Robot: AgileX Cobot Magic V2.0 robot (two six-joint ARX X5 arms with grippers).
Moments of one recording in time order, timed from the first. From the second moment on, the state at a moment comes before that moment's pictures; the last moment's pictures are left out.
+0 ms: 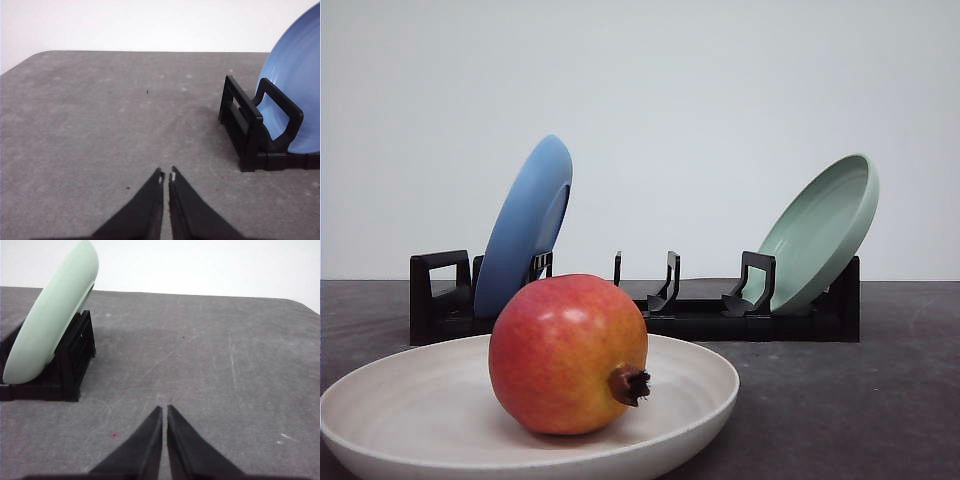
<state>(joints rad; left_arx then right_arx) -0.09 0.00 0.02 -0.18 -0.10 -0.01 0.00 0.01 0.02 -0.15 0.00 0.00</state>
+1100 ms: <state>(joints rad) -0.09 0.00 0.02 -0.18 -0.10 -0.01 0.00 0.01 0.02 -0.15 0.00 0.00</state>
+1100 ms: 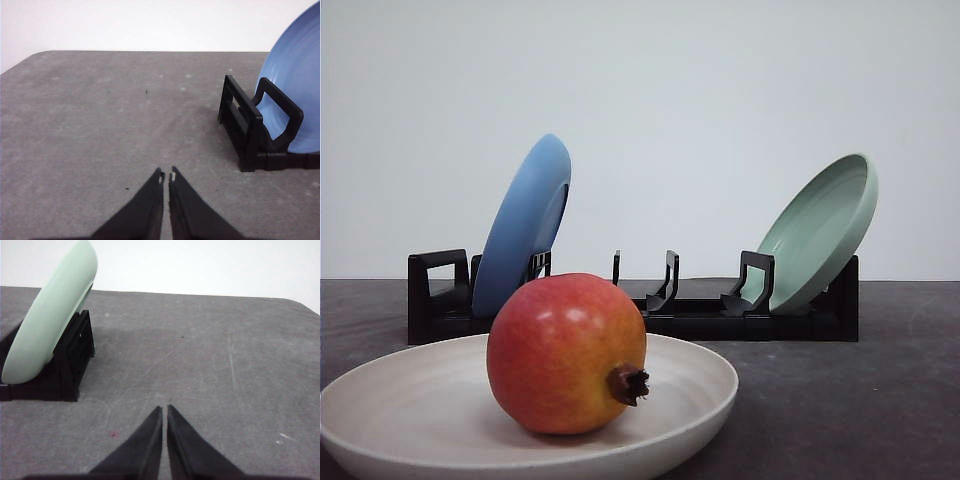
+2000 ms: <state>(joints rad) -0.09 0.00 0.02 -0.18 -0.10 -0.01 0.00 0.01 0.02 -0.15 0.00 0.00</state>
